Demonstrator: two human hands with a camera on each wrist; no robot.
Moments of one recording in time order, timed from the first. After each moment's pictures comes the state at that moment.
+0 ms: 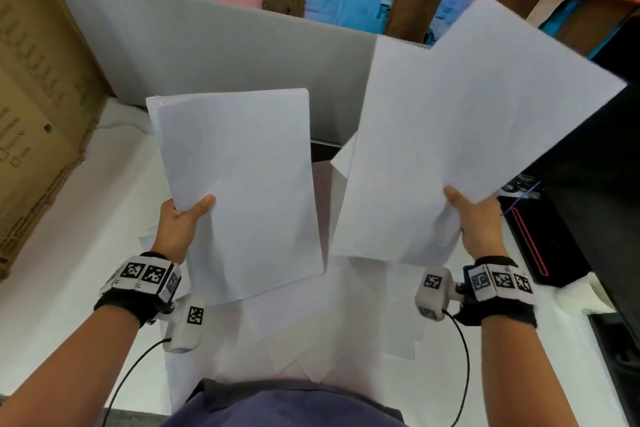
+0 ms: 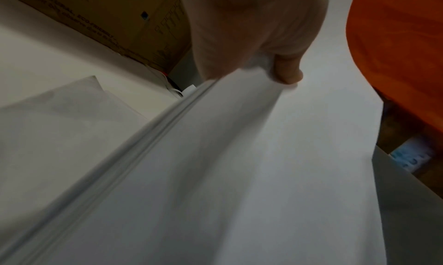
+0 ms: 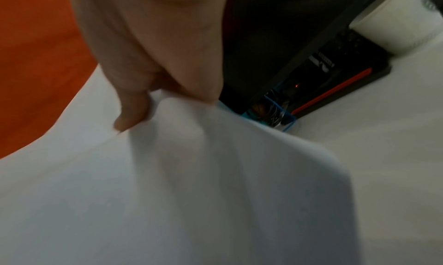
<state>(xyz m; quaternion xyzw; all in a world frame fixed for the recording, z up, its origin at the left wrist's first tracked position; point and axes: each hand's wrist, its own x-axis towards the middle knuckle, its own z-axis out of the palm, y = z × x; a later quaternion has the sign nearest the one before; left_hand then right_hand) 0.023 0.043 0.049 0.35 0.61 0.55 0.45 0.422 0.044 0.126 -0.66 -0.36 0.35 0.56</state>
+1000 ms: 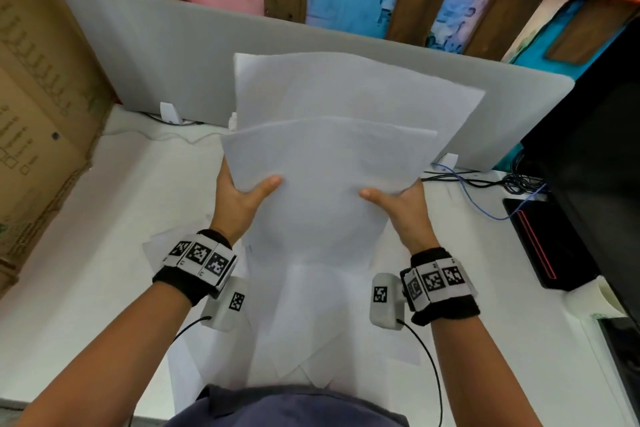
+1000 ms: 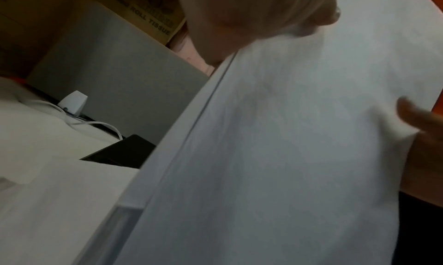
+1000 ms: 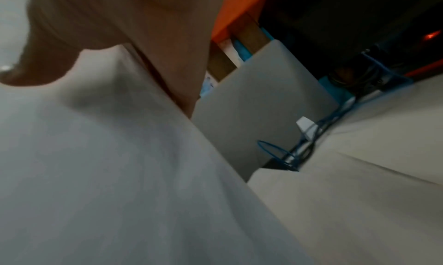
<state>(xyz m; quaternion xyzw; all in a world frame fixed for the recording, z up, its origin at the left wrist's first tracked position) 0.095 0.058 0.104 0.47 0.46 0.63 0.40 0.329 0.057 0.123 -0.49 -0.48 0.46 0.56</state>
